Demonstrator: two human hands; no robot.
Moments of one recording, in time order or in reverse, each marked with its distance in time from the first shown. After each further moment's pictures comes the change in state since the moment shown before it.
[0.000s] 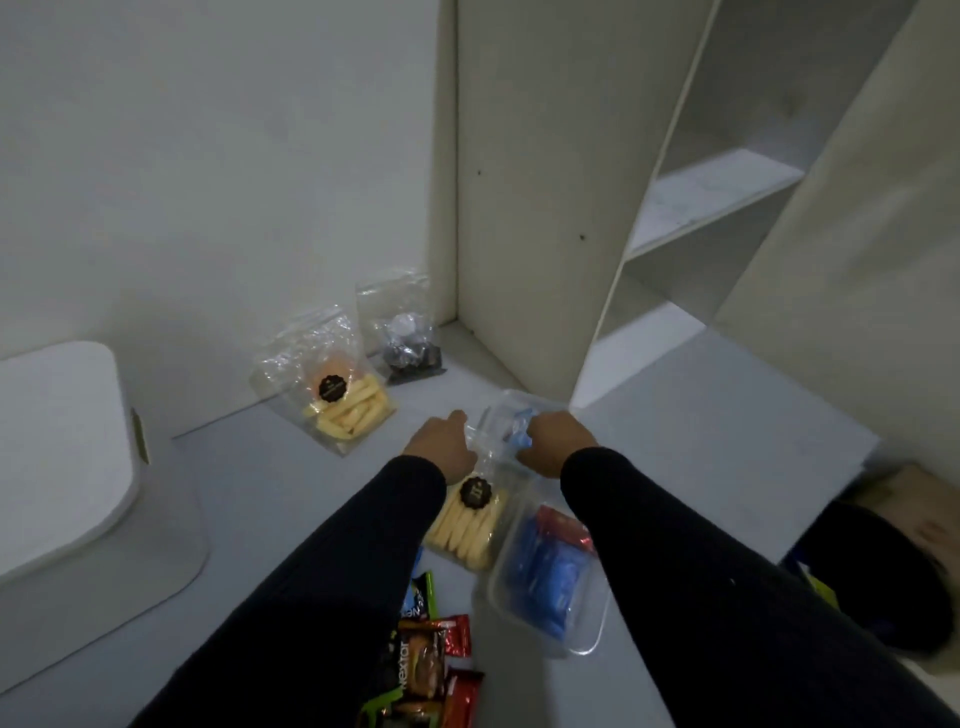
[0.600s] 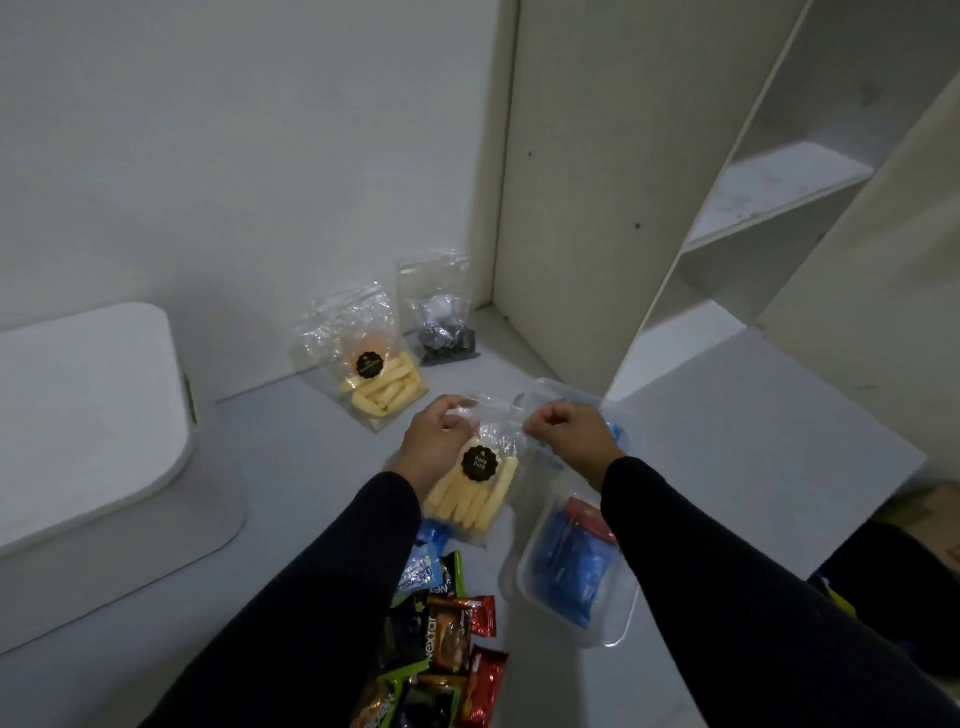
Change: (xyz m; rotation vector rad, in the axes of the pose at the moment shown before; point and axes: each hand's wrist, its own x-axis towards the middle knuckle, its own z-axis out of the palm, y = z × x) left_hand -0.028 -0.041 0.004 -0.962 0.168 -0.051; right_hand -0.010 -0.009 0.016 0.890 0.125 -0.027
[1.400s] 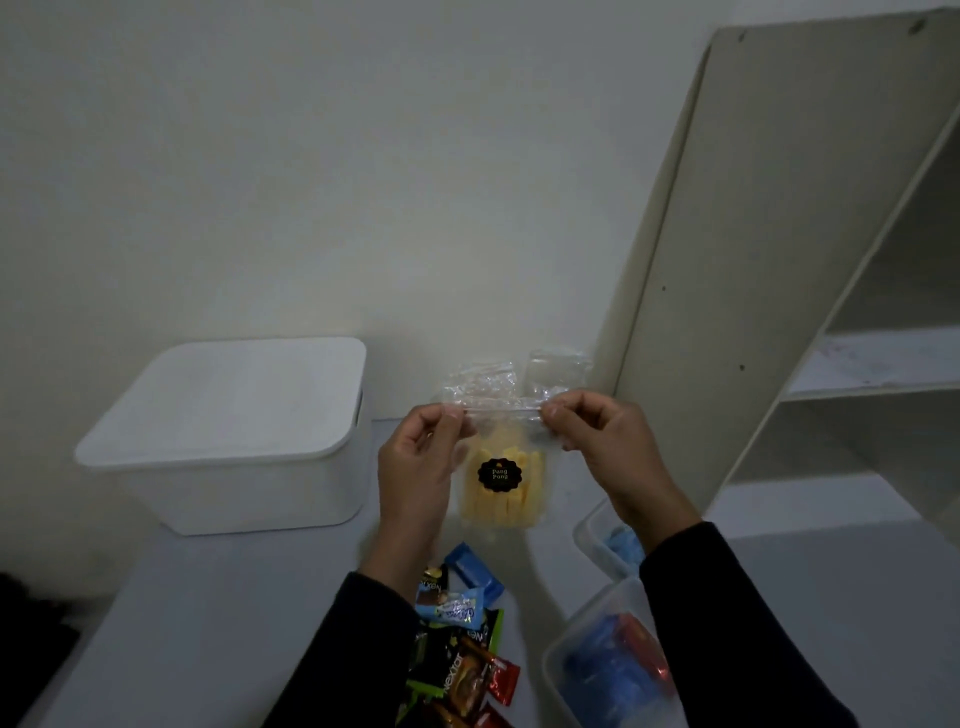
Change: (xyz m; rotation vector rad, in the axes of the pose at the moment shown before) left_hand -0.147 0.107 -0.023 -0.507 0.732 0.389; right_hand -0.065 -0.140 -0.023 0.319 -0.308 -0.507
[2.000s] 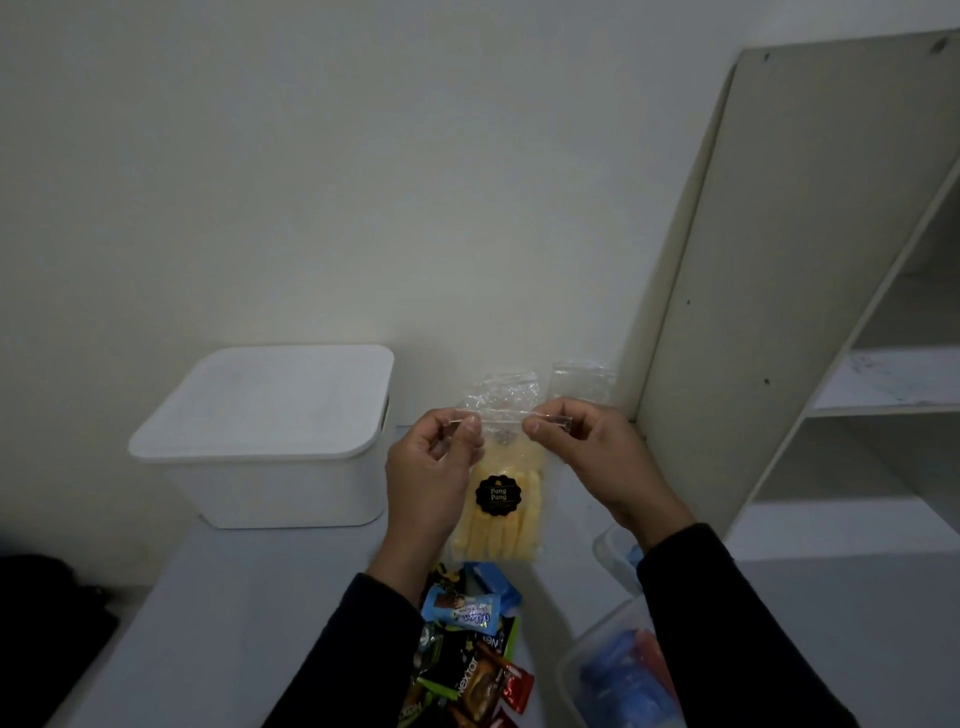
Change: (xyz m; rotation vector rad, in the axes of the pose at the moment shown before) left_hand -0.006 0.005 -0.008 0.140 0.047 0.121; right_hand -0.001 -0.007 0.014 -0.051 -0.222 -0.065
